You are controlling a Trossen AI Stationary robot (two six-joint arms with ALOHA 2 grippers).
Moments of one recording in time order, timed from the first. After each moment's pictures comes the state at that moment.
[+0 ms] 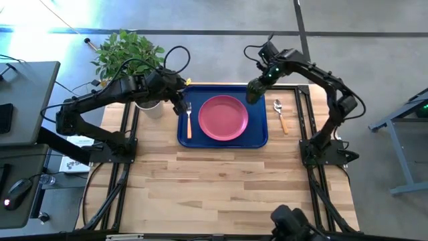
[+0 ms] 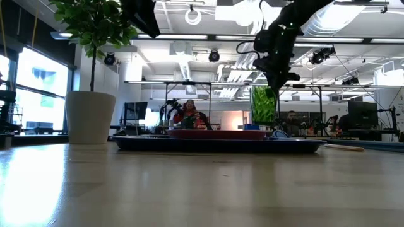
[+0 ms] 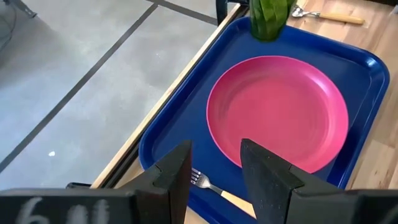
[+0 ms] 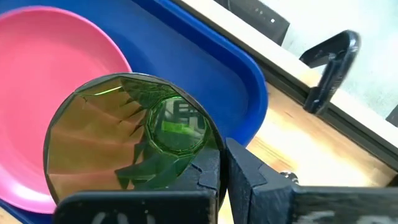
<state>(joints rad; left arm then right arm) 0.33 1.29 1.43 -0.91 -0.33 -0.08 -0.87 1.71 1.53 -1.07 -0.09 0.09</state>
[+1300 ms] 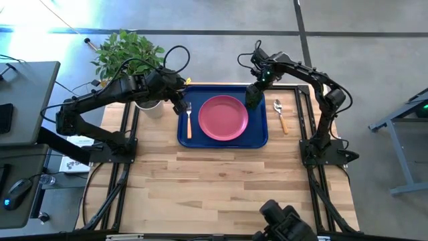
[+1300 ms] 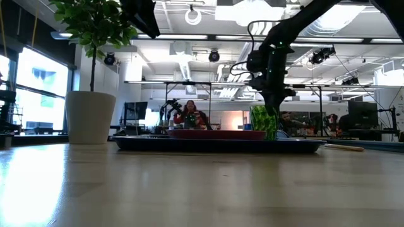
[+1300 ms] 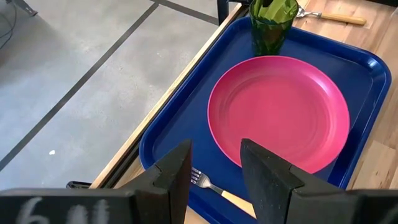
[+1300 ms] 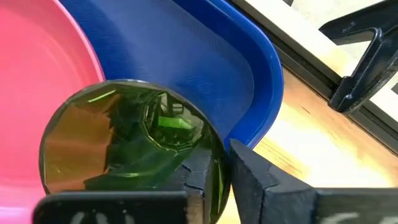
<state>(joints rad) 0.33 1.29 1.43 -0.92 -0.33 -0.08 -0.87 1.86 1.53 -1.05 -0.07 0.07</state>
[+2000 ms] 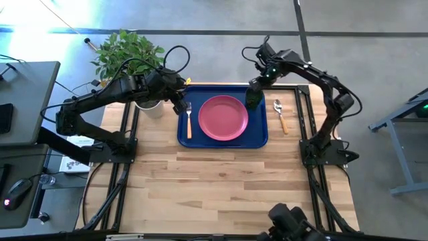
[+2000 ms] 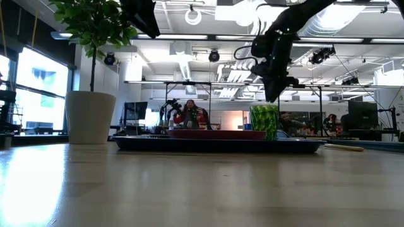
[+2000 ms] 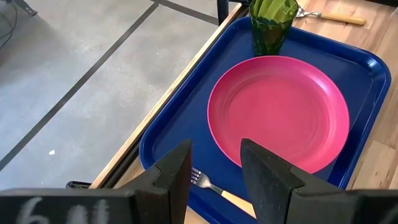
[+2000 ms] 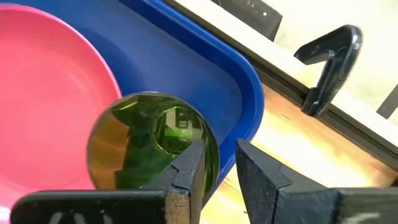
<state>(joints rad) 0.33 1.29 1.43 -0.92 -0.33 -0.08 -0.87 1.75 1.53 -1.04 -0.05 0.13</state>
